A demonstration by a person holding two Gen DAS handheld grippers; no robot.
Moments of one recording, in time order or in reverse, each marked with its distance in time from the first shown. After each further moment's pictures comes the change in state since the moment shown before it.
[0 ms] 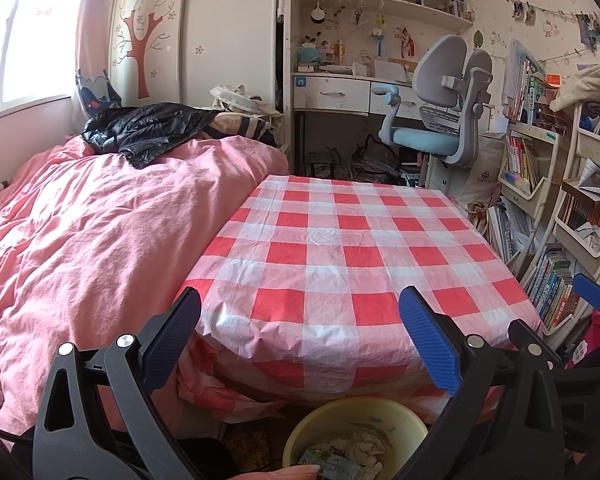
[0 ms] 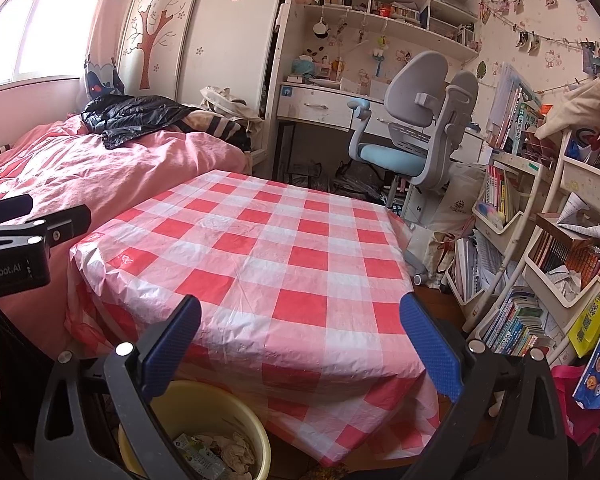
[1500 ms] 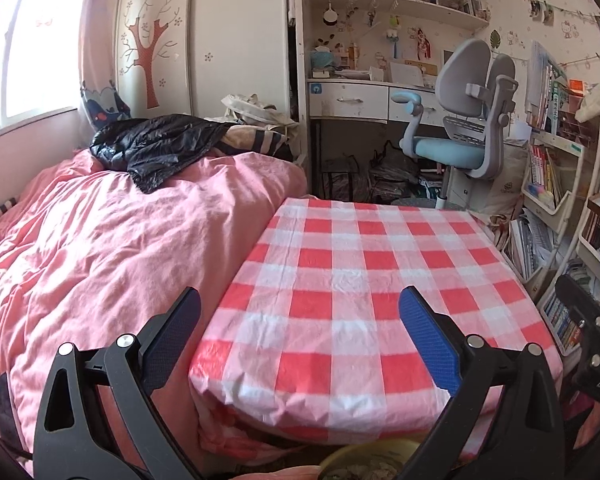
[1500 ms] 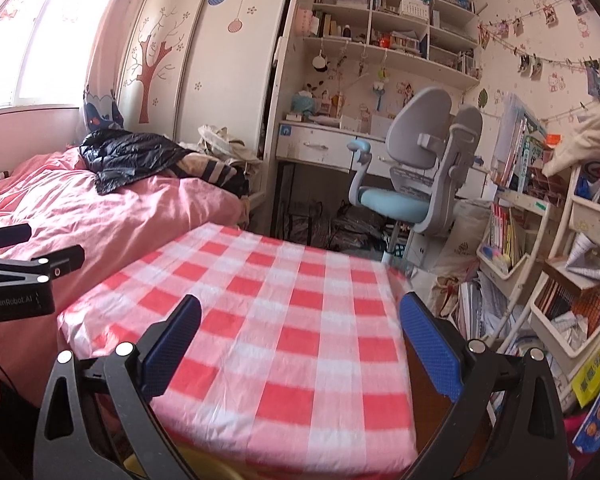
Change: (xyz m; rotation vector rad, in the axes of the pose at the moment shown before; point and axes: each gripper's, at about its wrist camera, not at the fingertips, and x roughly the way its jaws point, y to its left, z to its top) left arm 0.047 0.010 0.074 0.011 -0.003 0.068; right arm 0.032 -0.025 0.075 -0.003 -0.143 0.014
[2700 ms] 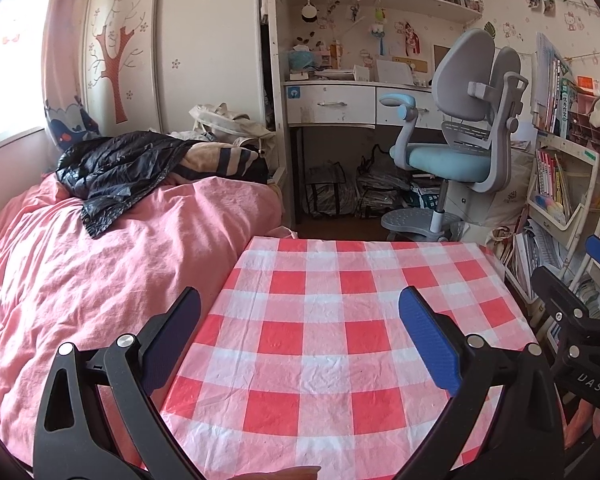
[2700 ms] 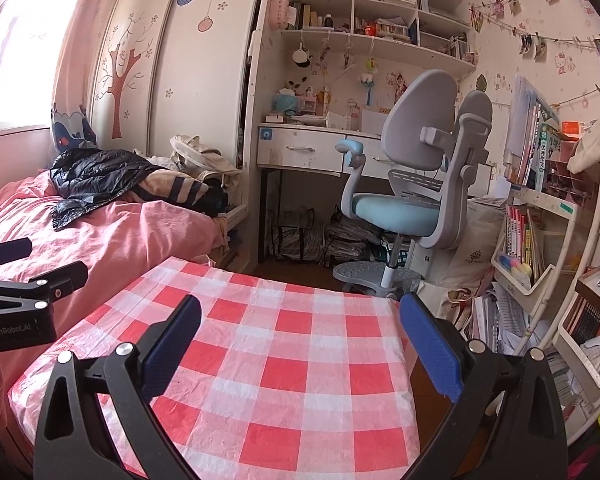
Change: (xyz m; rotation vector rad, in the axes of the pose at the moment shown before) left arm 0.119 -0.052 0.083 0.047 -0.007 -0.041; right arm 0.114 -0.031 0.048 0.066 0.022 -0.005
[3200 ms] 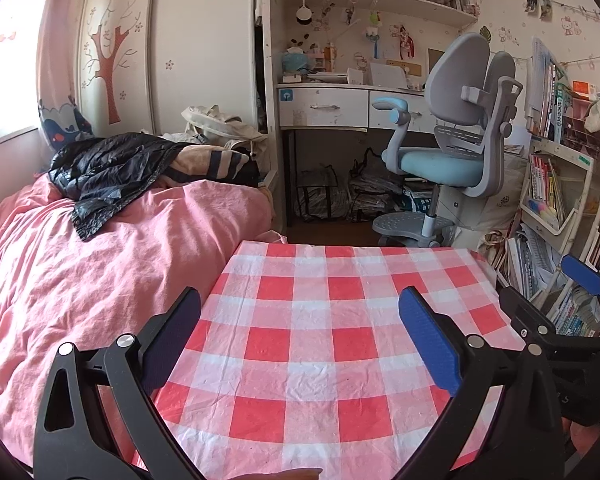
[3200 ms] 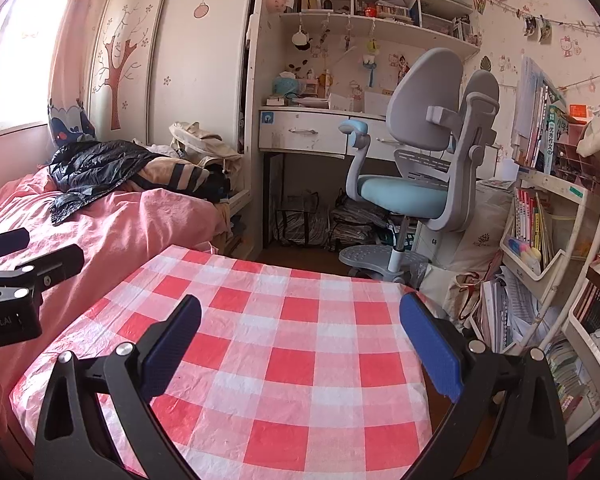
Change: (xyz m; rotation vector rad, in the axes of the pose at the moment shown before) left arm 0.003 -0.008 0.006 -0.004 -0.008 -0.027; right arm 0.017 -0.001 -0.004 0.024 0.065 0.020
